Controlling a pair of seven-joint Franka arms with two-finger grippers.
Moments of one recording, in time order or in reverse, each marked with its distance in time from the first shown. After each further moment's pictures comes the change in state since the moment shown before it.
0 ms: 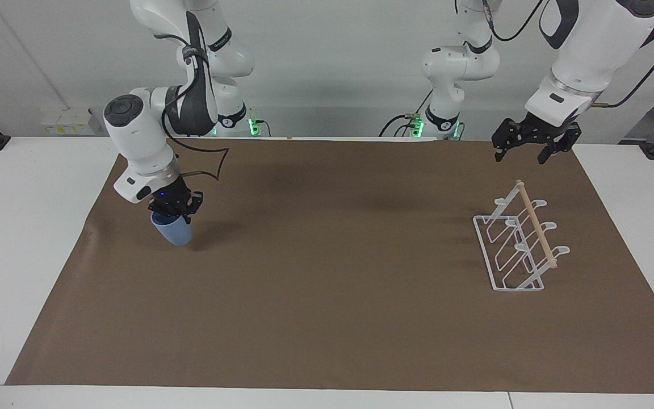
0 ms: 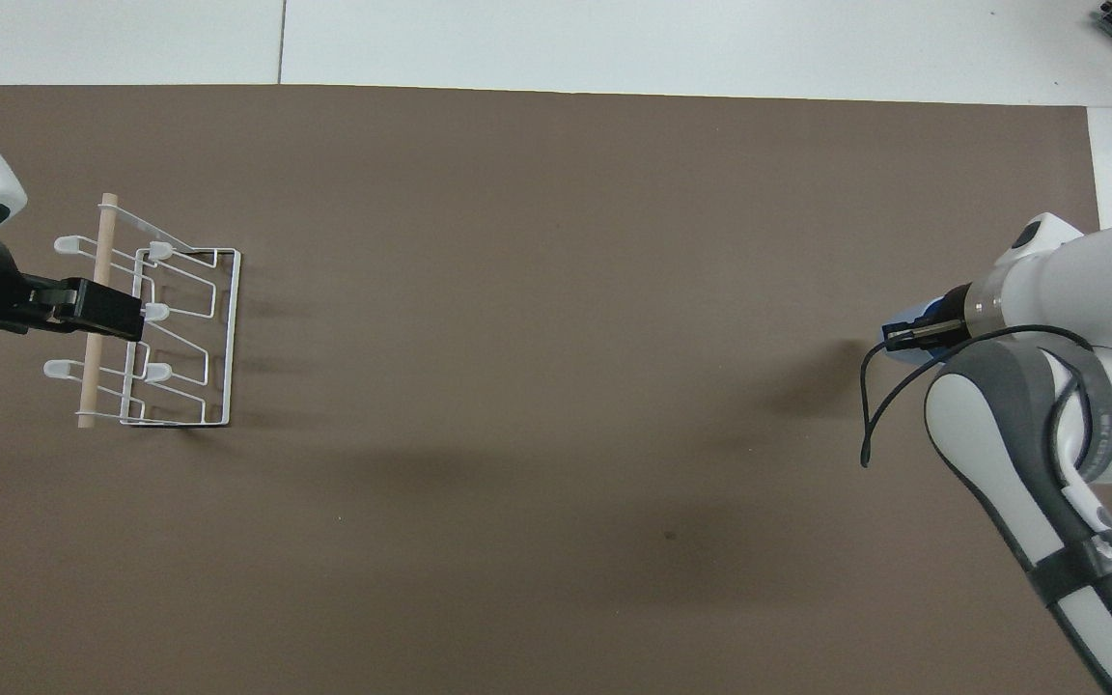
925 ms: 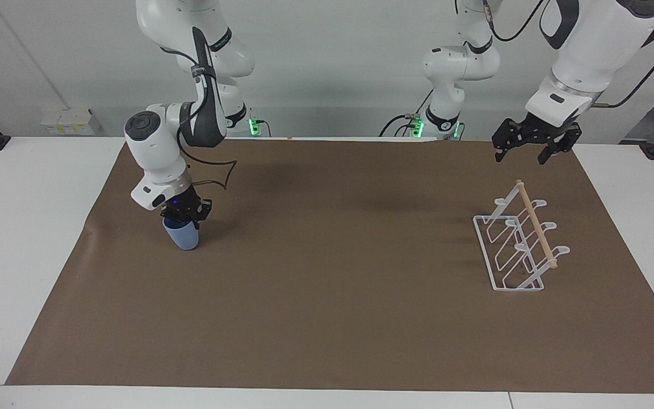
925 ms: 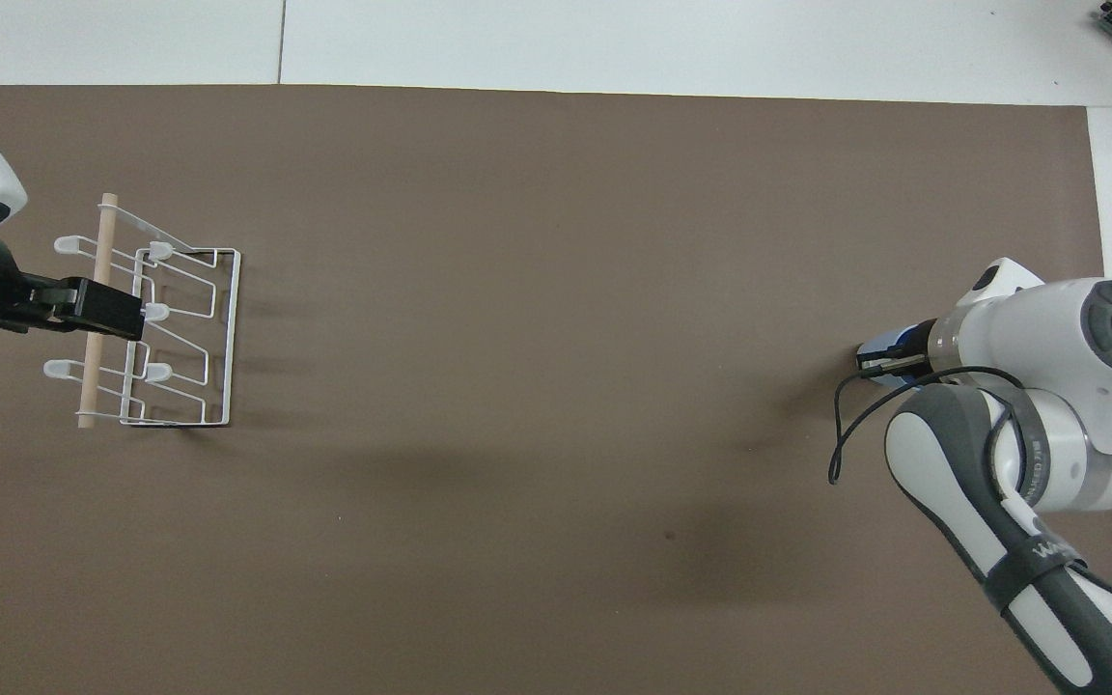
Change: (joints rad) left arm -0.001 0.000 -0.002 0.000 0.000 -0.001 0.000; right arm -0.001 0.011 -0.003 -0.197 0.000 0.212 0.000
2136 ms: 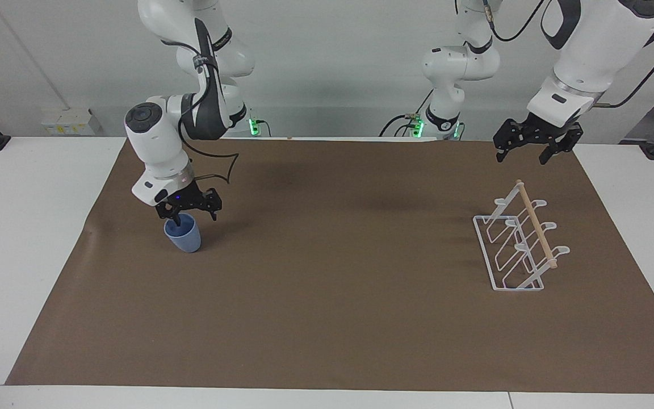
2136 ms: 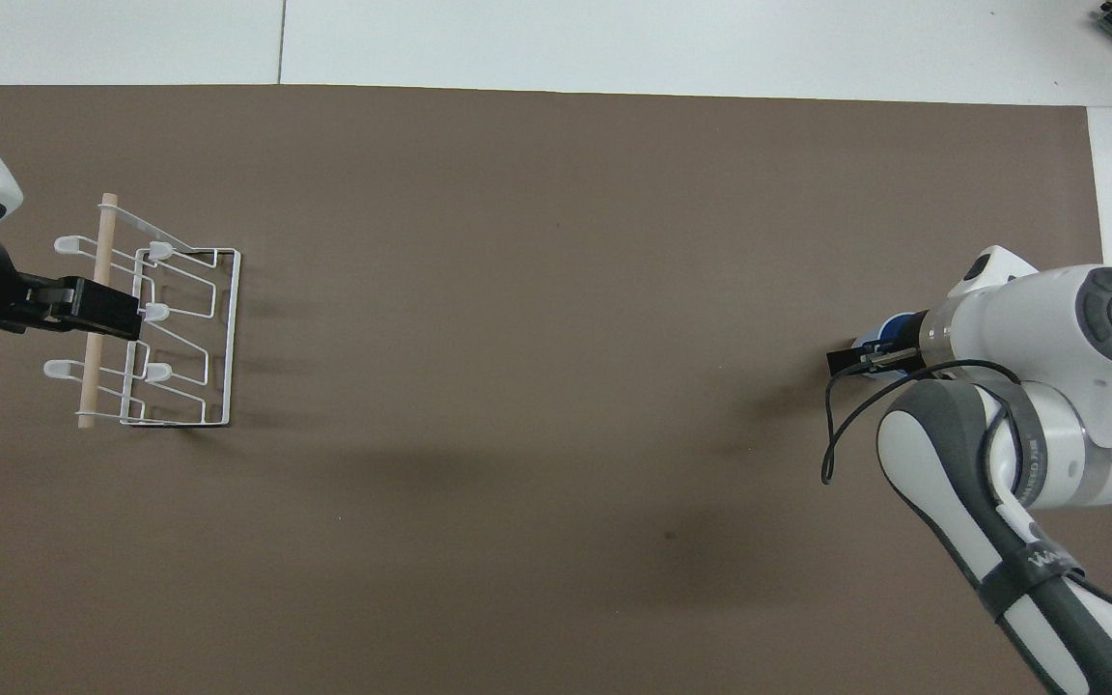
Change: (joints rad) left arm 0.000 0.000 0.003 0.000 0.000 0.000 0.000; right arm 0.027 -0.008 0.009 0.026 0.000 -0.025 0.000
